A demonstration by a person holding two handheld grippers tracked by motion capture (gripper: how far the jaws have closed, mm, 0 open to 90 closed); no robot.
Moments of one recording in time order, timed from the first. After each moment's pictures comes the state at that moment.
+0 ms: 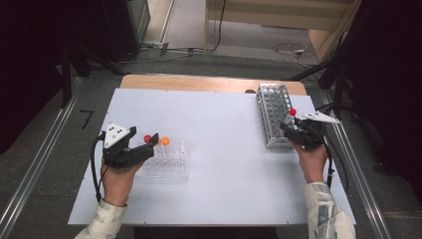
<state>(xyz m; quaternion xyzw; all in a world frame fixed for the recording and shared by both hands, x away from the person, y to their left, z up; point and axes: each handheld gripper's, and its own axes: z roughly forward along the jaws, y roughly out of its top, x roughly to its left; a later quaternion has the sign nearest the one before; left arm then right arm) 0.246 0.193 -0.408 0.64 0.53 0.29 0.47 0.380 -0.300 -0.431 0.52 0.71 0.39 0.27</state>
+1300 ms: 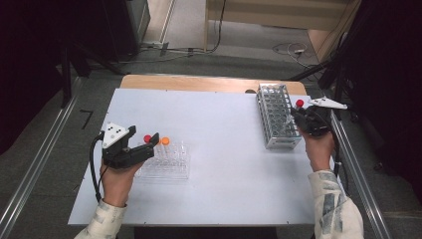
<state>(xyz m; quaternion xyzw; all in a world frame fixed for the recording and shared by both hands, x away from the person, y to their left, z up) 0.245 0.192 -0.405 0.64 0.53 0.29 0.47 0.395 -0.304 -0.393 0.51 0.71 0.38 0.30</state>
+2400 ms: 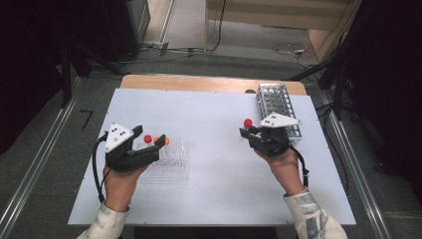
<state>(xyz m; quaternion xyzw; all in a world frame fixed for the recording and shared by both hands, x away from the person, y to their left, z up) 0.232 0.173 -0.389 0.65 0.49 0.28 0.50 0.320 -0.185 -0.386 0.34 0.81 0.43 0.20</state>
